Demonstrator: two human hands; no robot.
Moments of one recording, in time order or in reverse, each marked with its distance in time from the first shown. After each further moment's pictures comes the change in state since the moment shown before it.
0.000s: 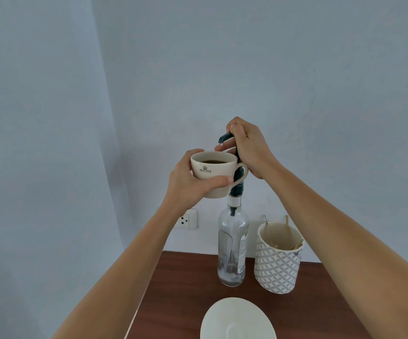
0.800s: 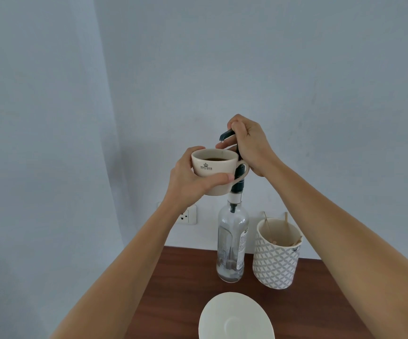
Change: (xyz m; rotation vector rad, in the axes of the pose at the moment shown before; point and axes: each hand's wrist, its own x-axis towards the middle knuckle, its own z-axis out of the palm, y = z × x) left_hand -0.003 -0.001 0.002 -0.030 0.006 -0.013; right_hand -0.005 -0.002 0.000 -0.020 0.005 0.008
